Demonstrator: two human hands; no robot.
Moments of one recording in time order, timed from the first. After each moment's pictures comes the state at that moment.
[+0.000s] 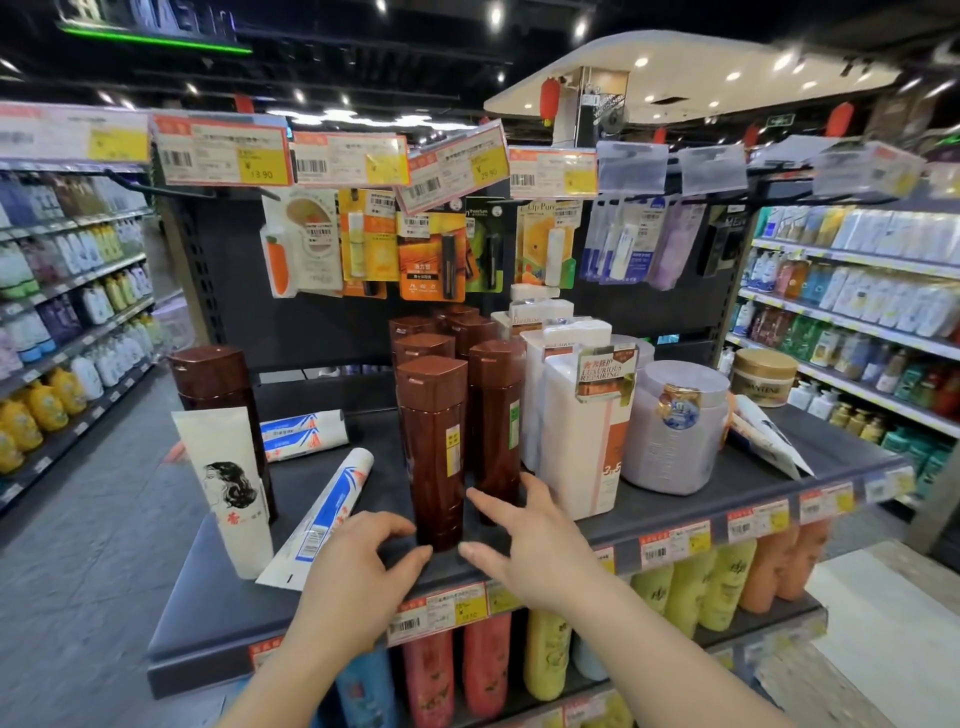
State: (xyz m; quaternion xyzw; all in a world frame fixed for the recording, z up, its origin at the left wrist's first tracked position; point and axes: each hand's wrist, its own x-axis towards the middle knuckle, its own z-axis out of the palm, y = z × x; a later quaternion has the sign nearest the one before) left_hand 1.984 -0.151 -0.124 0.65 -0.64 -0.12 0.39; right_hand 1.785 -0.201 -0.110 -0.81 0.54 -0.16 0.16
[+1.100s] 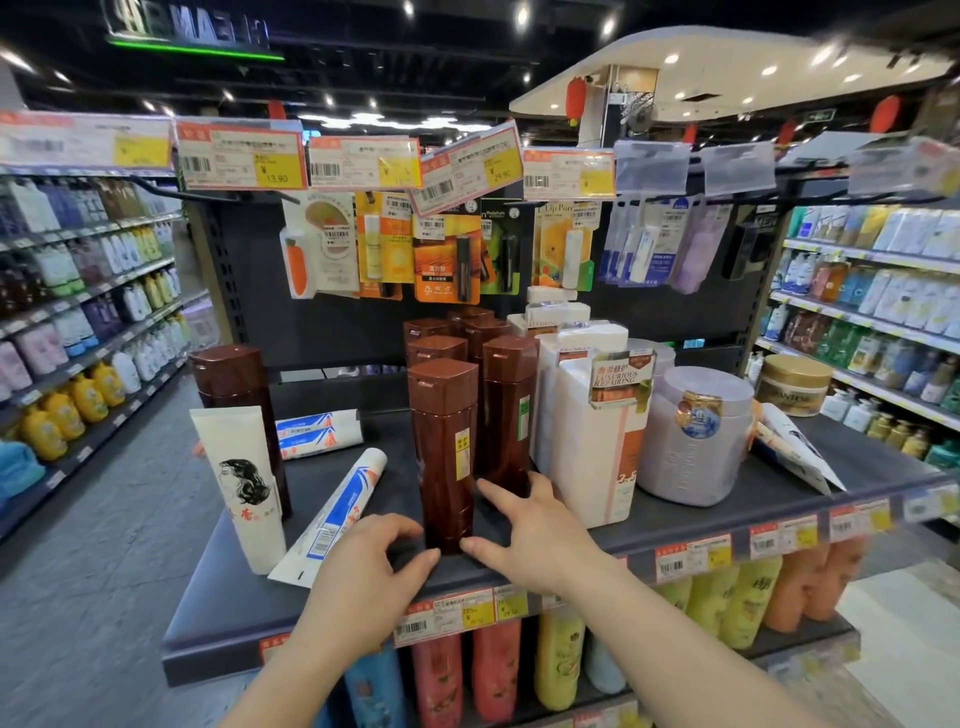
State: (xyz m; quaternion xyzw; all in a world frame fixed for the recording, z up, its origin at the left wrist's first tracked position) left_hand 1.983 -0.151 -0.123 0.67 -0.64 -0.12 0.36; right_hand 1.792 -0.230 -0.113 -0.82 0.54 -0.11 0.18
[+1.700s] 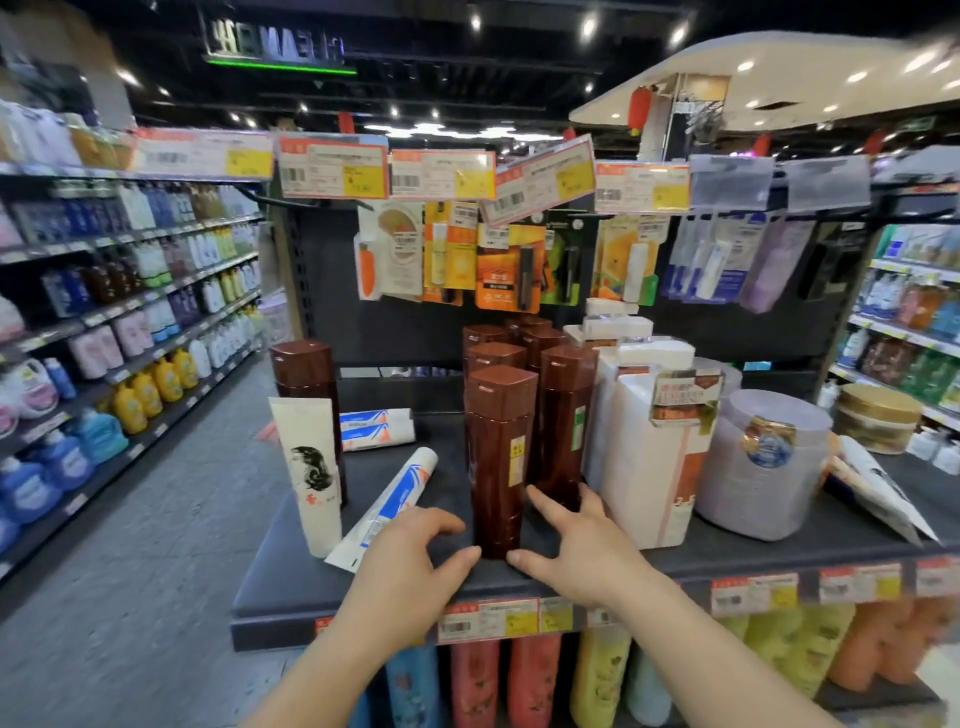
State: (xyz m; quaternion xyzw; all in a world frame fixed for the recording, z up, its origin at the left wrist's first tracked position) left_hand 1.987 -0.144 -0.115 0.67 -0.63 -0.11 0.38; right_hand 1.792 -0.233 -0.108 -0.81 0.54 -0.09 0.20
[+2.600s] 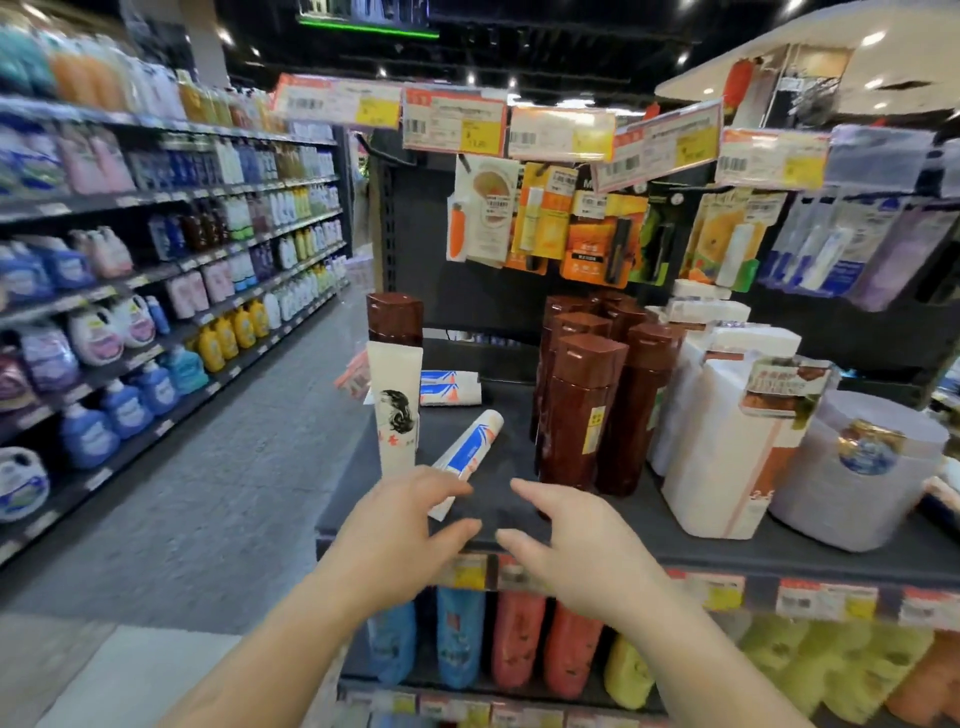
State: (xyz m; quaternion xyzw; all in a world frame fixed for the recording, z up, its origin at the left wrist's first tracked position) left_hand 2.030 -0.089 -0.099 0.68 -0.64 -0.04 0.34; right_hand 1.844 -0.157 -0.075 -0.88 0.41 -0.16 0.17
